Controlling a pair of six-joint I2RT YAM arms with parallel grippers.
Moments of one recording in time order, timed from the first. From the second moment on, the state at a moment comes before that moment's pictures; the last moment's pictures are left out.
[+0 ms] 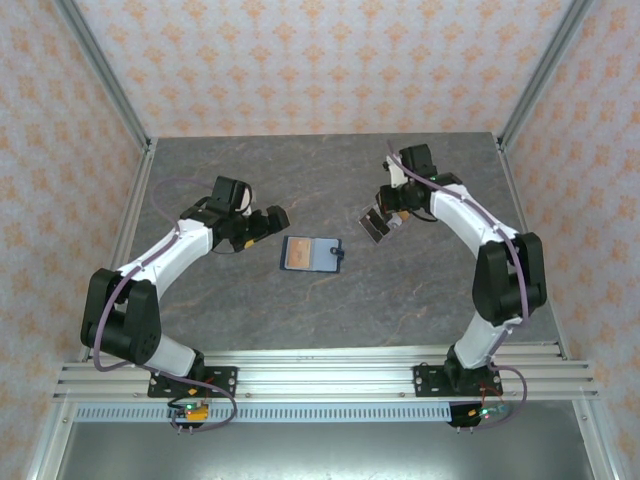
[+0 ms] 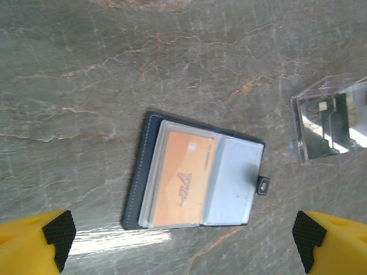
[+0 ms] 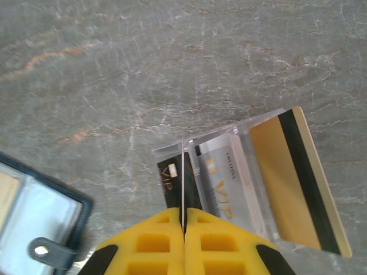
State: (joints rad) left arm -0.23 1.48 1.02 -0.52 0.31 -0.67; right arm 0.27 1.73 1.35 -0.59 -0.17 0.03
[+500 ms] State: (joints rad) left arm -0.23 1.48 1.02 -0.54 0.30 -0.65; right arm 0.27 1.90 1.51 -0.72 -0.22 -0.17
